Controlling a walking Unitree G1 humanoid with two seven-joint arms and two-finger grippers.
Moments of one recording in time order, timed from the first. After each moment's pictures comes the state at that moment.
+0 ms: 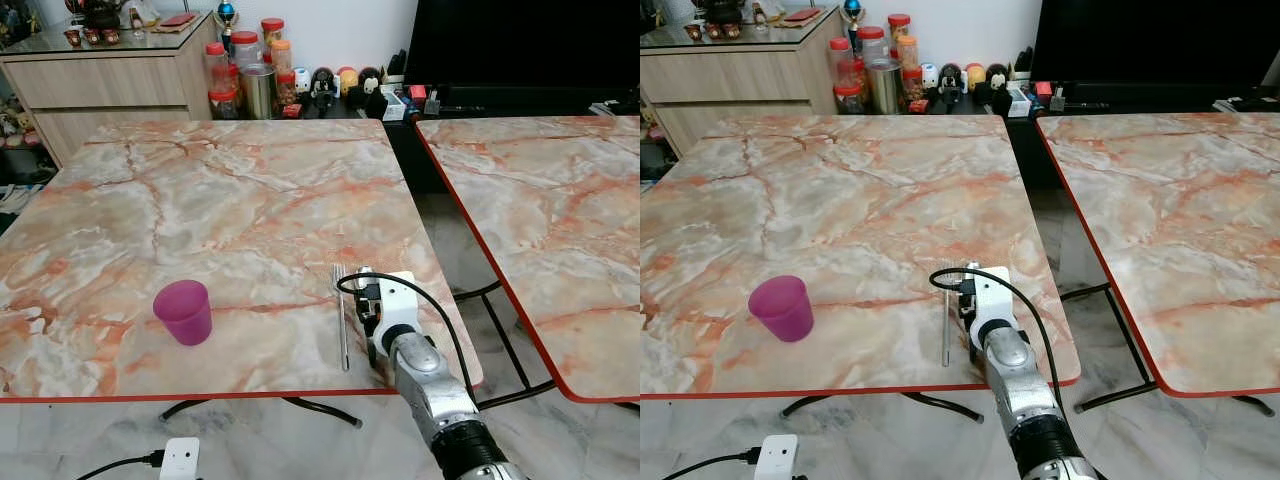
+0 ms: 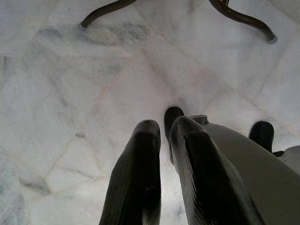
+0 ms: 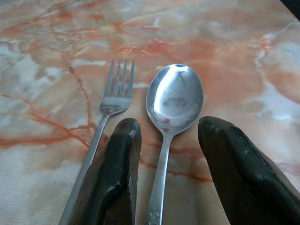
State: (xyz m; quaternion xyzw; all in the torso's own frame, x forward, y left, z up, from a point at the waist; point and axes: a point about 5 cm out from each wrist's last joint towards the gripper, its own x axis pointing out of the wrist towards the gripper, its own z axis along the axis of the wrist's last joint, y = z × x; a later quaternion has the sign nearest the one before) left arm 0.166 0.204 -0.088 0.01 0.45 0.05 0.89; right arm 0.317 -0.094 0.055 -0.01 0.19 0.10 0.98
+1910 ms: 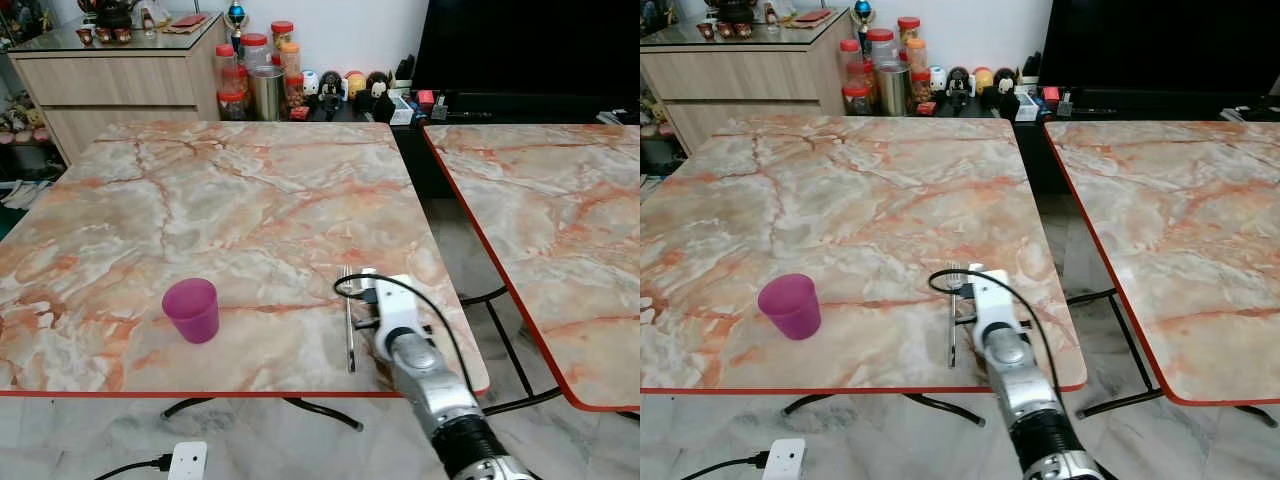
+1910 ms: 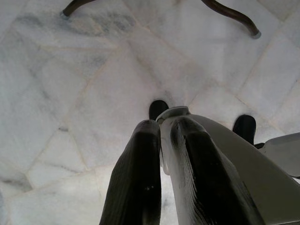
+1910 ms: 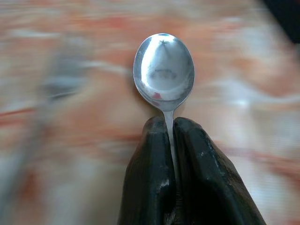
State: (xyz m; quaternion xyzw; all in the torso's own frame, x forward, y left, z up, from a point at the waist) left arm 0.162 0.194 -0.091 -0.01 0.47 0.03 0.88; right arm 0.321 -0.124 0.051 -0.07 0.22 0.00 0.97
